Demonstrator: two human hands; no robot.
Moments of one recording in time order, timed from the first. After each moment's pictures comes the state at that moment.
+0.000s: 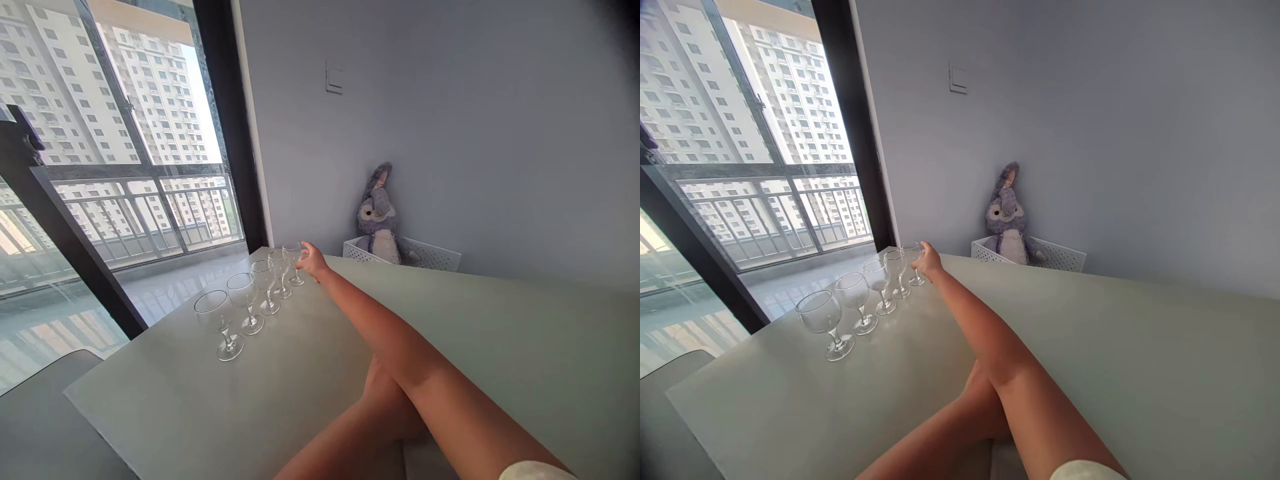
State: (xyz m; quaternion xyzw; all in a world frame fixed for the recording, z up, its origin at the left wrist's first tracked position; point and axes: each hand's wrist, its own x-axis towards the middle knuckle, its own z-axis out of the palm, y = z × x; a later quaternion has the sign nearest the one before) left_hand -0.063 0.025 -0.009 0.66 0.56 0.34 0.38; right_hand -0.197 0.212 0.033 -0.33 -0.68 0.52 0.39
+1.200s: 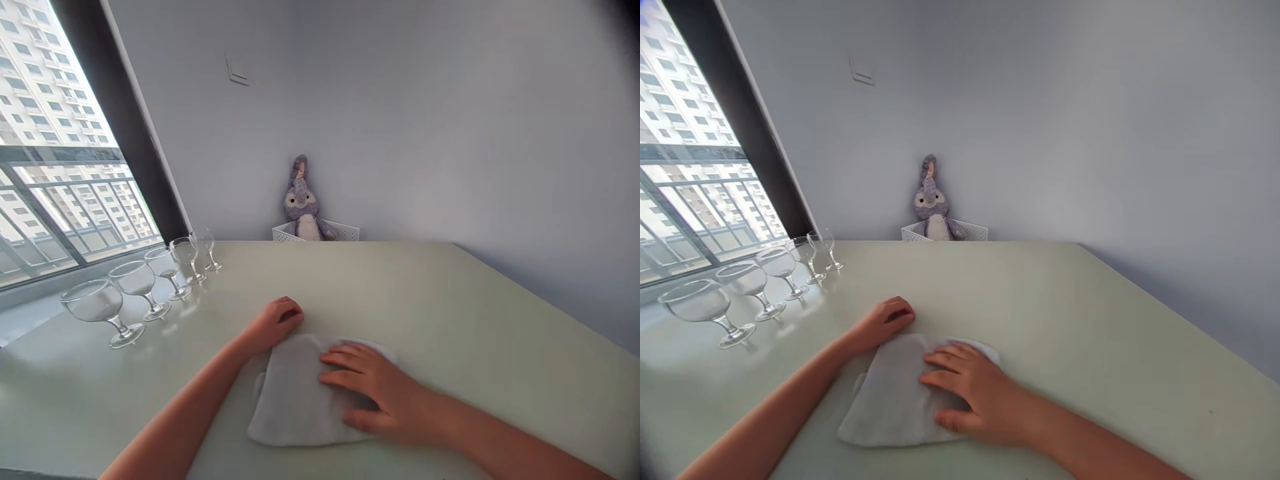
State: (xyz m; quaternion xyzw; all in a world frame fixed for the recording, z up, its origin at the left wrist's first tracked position) left_hand -0.075 0.021 -0.001 0.81 0.49 0.24 0.22; right_hand 0.189 -0.040 0.008 -0.26 -0.93 0.25 0.09
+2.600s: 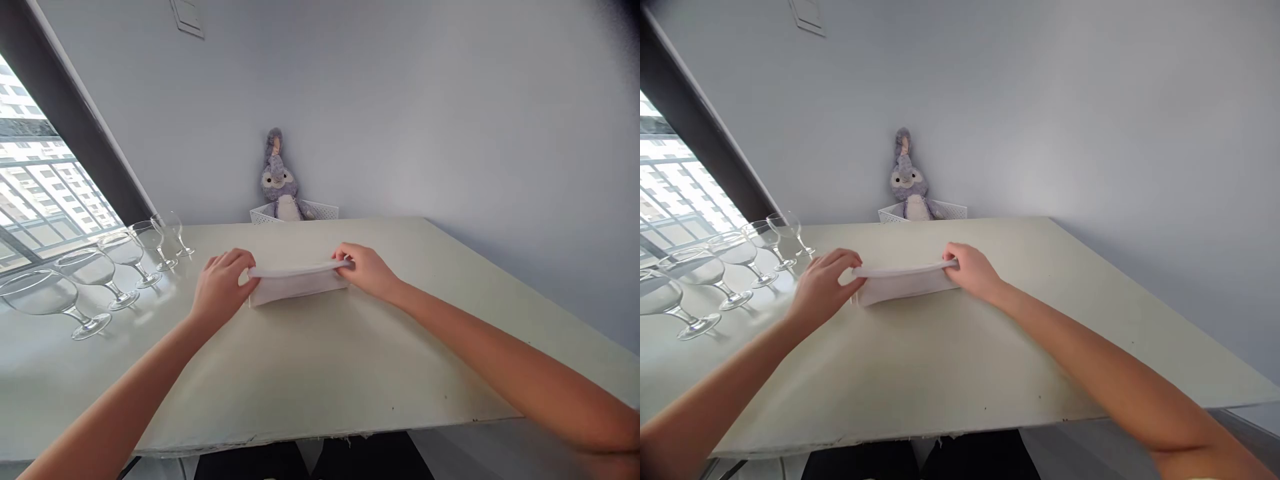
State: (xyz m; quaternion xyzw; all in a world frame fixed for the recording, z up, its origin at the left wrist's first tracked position) left_hand -0.067 -0.008 0.050 0.77 0.56 0.26 -0.14; right_hand 0.212 0.039 0.043 -0.43 -0.82 0.16 0.34
